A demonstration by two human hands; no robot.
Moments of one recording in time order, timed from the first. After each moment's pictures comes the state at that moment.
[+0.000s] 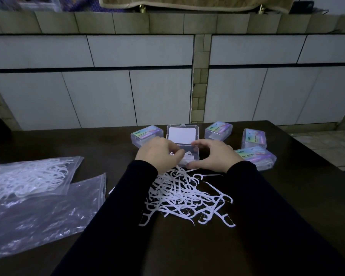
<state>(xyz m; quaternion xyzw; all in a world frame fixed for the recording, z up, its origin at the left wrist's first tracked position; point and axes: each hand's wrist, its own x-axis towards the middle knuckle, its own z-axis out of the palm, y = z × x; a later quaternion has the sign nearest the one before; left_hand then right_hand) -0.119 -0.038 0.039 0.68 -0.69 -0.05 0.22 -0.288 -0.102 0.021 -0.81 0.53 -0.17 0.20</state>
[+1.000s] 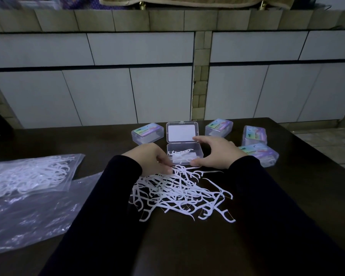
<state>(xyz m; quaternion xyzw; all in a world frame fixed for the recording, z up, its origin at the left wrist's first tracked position) -0.100 -0.012 0.060 0.67 -0.71 -0.20 0.07 -0.290 -0.096 0.035 -0.83 0.53 -0.08 0.16</state>
